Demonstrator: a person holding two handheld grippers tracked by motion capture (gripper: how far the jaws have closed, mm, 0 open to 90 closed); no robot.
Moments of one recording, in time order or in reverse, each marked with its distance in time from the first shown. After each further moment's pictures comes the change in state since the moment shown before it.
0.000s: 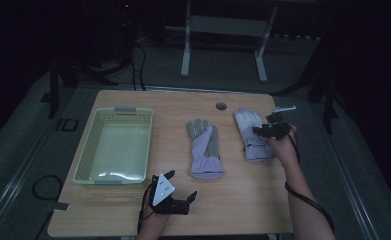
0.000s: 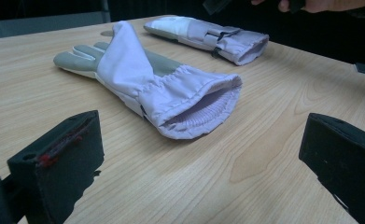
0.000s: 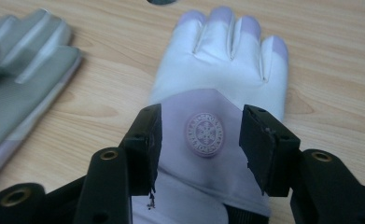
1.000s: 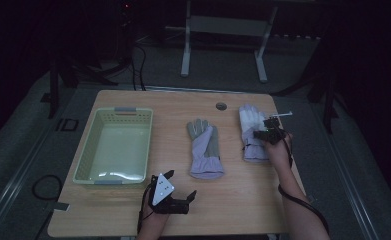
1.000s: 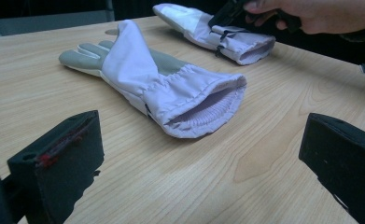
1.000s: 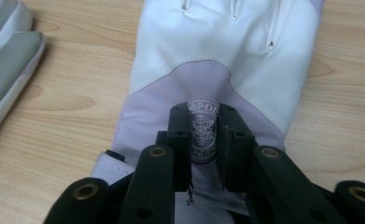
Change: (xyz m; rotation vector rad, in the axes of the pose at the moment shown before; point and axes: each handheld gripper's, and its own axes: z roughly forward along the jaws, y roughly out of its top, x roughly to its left) left arm 0.001 0.000 0.000 0.005 0.015 -0.007; right arm -0.001 -0.017 0.019 0.041 -0.026 0.113
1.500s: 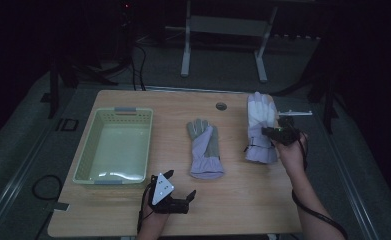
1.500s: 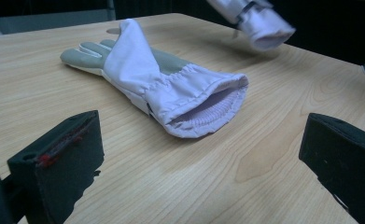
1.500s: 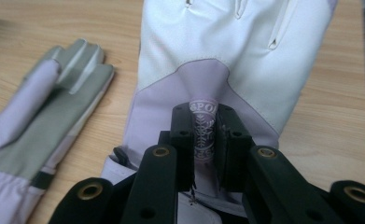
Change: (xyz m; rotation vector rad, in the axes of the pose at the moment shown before) left arm 0.002 0.000 0.000 0.001 0.004 -0.012; right arm 0.013 -0.001 -0.082 -0.134 0.039 -0.033
